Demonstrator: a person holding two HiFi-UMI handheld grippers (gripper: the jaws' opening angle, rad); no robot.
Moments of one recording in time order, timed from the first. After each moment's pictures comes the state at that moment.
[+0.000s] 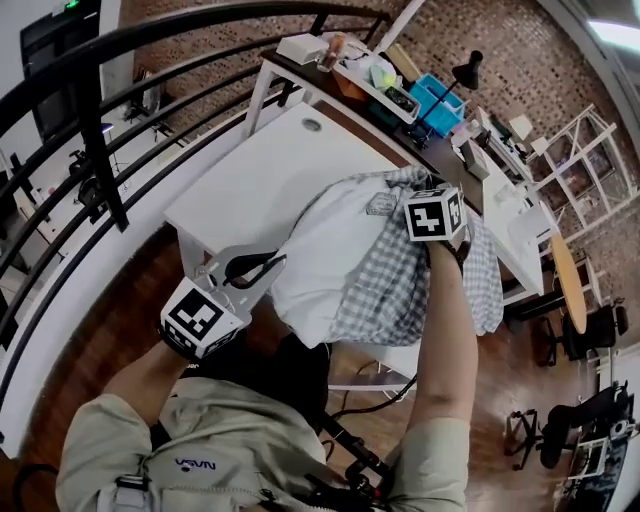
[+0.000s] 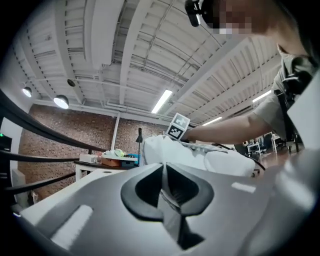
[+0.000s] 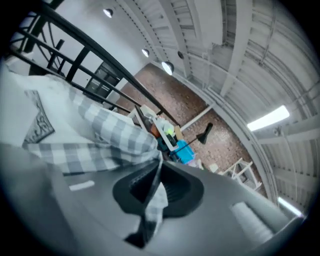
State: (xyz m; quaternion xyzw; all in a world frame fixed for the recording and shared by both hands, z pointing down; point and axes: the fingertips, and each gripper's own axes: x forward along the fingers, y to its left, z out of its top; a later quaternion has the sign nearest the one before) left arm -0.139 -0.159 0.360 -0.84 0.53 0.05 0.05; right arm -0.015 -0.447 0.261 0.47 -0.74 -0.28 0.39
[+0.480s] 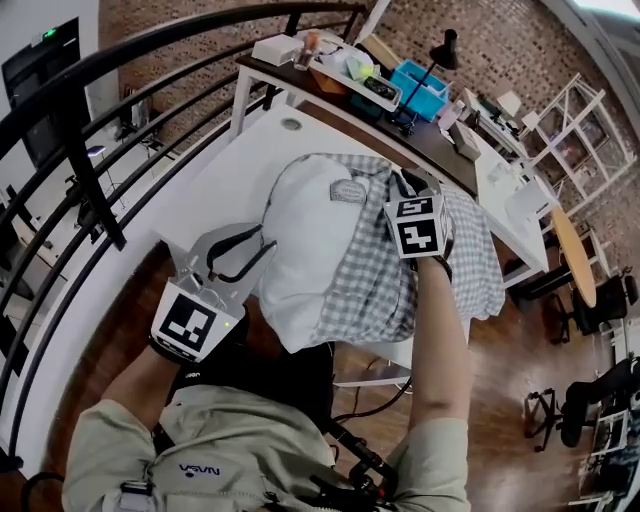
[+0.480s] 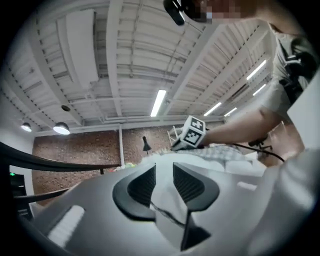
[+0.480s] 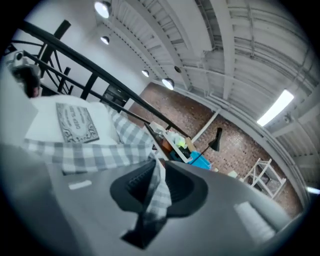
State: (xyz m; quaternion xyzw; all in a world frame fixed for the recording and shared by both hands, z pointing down) left arm -0.140 -0.164 0.306 -0.81 0.57 0.01 0.14; right arm -0.023 -0.412 0.277 0.41 -0.82 -0.26 0.31
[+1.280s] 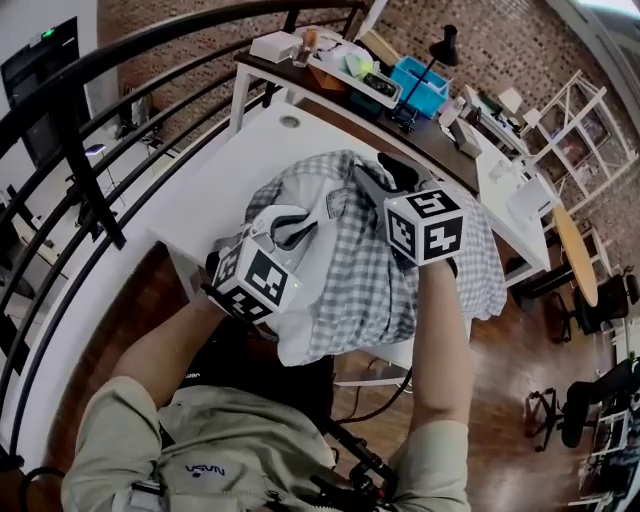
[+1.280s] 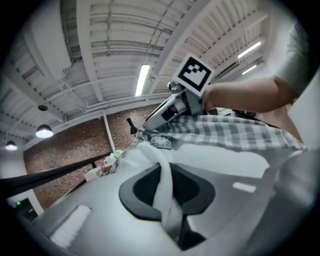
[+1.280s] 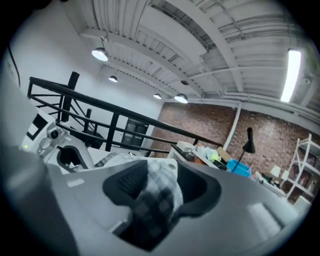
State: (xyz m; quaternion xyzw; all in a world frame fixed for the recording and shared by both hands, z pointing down) left arm -0.087 -0.252 0.332 -0.81 0.54 -0.18 0.12; right arm -0.076 -0.347 0.248 0.26 -0.93 -0.16 0.21
